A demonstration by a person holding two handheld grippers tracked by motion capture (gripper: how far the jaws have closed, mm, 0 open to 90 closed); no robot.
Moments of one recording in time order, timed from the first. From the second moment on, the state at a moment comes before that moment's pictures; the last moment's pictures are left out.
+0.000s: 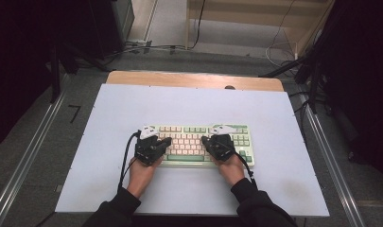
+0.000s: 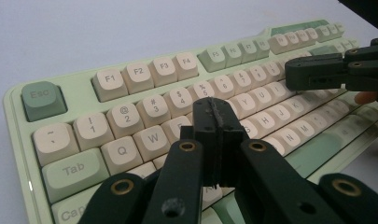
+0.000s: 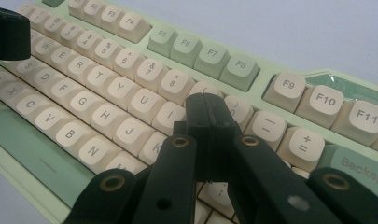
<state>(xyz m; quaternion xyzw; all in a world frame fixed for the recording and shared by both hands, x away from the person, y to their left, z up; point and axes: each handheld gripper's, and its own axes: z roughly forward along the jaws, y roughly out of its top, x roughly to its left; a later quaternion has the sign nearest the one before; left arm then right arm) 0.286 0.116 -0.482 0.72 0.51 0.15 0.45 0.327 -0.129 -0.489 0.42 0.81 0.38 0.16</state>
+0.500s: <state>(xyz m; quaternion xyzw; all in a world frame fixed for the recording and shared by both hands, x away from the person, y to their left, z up) 0.288 0.121 -0.482 0.71 0.52 0.16 0.45 0.317 -0.130 -0.474 0.41 0.81 0.40 0.15</state>
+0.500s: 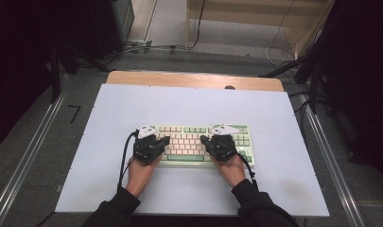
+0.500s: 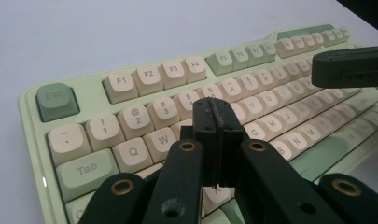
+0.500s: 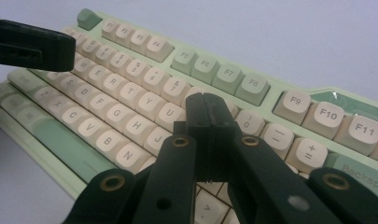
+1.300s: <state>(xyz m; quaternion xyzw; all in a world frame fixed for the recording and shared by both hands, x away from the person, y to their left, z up) 0.289 0.124 -0.482 0.71 0.53 0.16 0.45 0.299 -0.118 -0.484 0.38 0.83 0.39 0.14</state>
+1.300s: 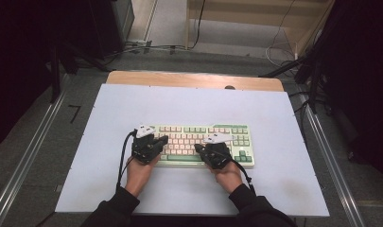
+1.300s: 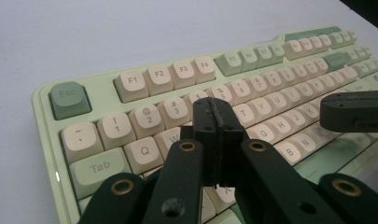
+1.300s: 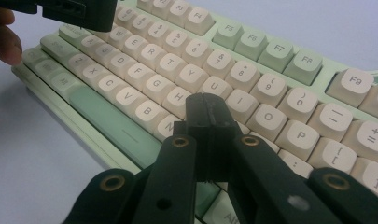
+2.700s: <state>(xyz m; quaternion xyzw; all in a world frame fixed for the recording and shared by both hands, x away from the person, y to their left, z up) 0.283 0.136 -0.476 0.70 0.53 0.16 0.46 0.303 -0.173 -0.459 0.42 0.78 0.43 0.16</state>
